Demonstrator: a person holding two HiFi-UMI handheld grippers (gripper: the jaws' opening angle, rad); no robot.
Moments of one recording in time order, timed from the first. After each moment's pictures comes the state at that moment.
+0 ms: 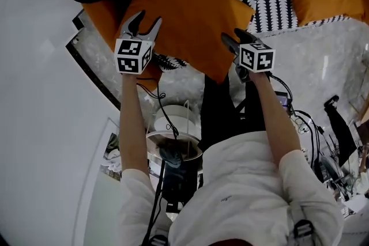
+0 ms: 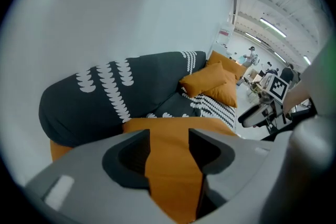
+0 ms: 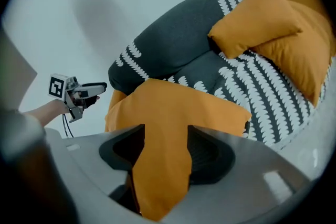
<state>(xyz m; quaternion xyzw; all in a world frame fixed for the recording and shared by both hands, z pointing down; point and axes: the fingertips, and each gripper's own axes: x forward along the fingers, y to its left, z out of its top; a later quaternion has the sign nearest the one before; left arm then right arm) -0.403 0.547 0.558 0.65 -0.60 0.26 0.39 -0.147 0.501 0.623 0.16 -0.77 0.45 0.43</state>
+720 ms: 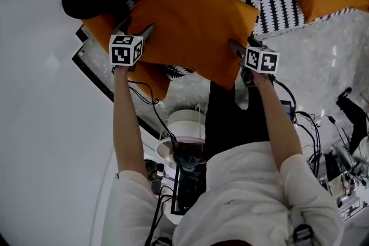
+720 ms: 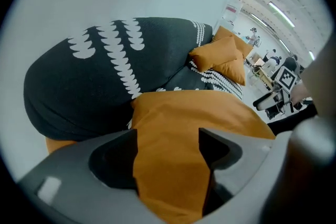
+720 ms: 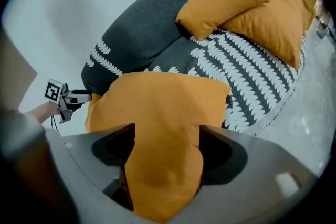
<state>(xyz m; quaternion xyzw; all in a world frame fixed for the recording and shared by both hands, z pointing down) -0.456 0.552 0.641 0.62 -0.53 0.35 0.46 -0.105 0.497 0.680 0.26 -0.69 0.51 0.45</state>
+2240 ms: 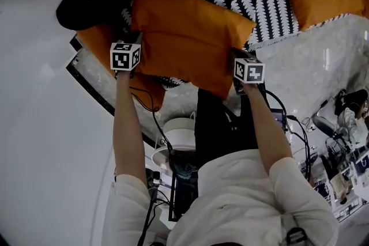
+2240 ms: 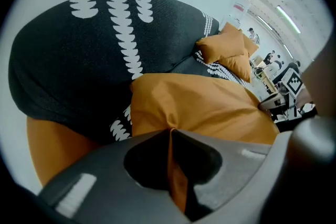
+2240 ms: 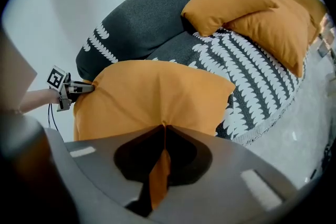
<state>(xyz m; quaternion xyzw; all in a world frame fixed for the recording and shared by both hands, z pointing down) -0.450 0.558 0.689 0.60 -0.52 0.35 0.49 -0.091 0.502 0.704 0.25 -0.69 0.46 0.49</state>
